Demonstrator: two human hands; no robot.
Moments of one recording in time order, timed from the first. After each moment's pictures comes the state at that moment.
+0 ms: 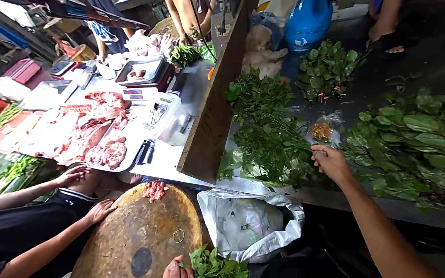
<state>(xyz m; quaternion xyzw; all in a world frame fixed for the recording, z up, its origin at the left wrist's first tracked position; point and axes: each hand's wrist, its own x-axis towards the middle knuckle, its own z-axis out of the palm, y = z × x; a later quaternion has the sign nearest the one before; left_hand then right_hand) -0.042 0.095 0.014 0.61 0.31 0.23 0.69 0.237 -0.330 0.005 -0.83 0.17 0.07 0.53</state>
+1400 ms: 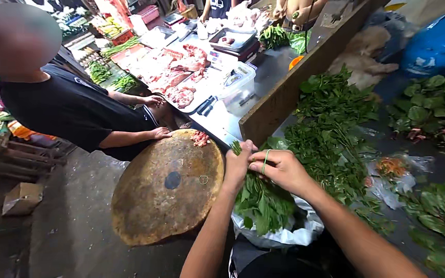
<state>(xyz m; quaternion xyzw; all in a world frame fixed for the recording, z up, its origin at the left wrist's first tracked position) 0.108 0.027 0.104 0.60 0.21 0.20 0.74 0.169 -0.120 0.128 -0.66 -0.43 0.18 0.59</state>
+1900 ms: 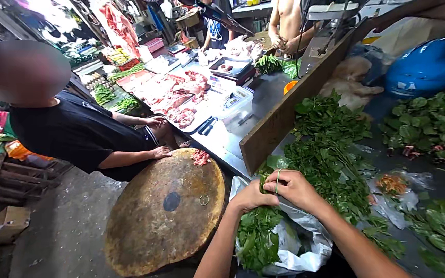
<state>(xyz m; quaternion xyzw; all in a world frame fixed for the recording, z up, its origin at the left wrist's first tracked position) 0.106 0.037 0.074 0.62 -0.04 -0.12 0.77 0.191 -0.135 0.096 -0.71 -0.42 0.13 0.55</state>
